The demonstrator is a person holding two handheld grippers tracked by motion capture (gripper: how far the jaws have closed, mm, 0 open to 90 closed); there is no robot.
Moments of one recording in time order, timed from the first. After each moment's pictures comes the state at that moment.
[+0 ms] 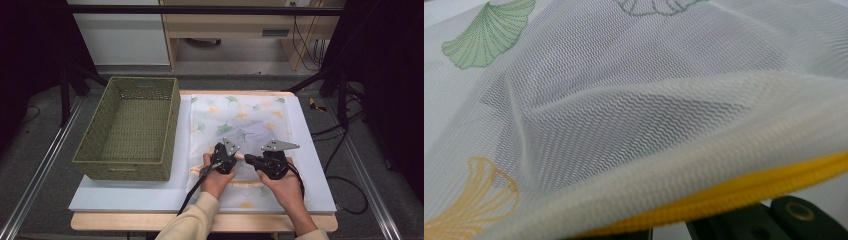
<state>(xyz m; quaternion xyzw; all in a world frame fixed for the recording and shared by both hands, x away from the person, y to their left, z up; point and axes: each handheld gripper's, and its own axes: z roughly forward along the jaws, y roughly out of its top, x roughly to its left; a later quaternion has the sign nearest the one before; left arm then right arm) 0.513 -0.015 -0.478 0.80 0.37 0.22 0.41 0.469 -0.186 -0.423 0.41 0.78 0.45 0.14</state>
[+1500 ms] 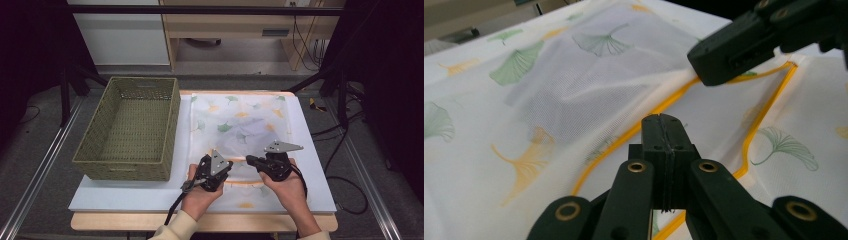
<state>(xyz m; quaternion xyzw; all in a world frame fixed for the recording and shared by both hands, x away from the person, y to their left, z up) 0.443 0.034 -0.425 0.81 0.29 0.22 0.46 0.461 -0.191 -0.418 0.40 0.78 0.46 0.14</state>
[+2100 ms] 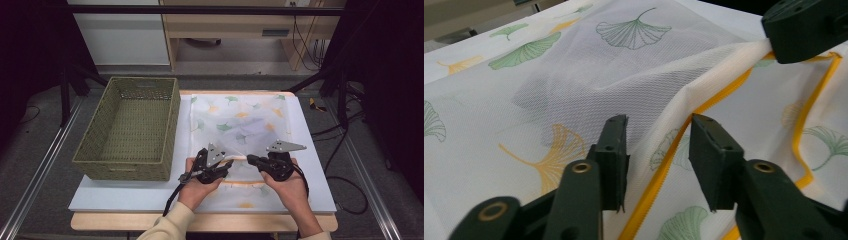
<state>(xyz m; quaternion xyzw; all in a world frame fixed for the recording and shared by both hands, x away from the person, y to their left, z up) 0.475 0.037 -0.449 0.81 0.30 0.21 0.46 0.460 -0.194 -0.413 0.40 0.78 0.47 0.14</state>
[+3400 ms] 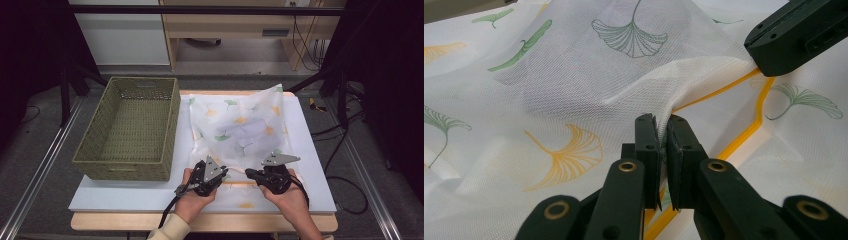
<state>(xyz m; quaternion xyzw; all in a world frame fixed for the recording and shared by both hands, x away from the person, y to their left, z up) 0.440 0.047 -0.458 0.82 0.27 0.21 0.45 0.435 -0.187 -0.430 0.38 0.81 0.43 0.12</state>
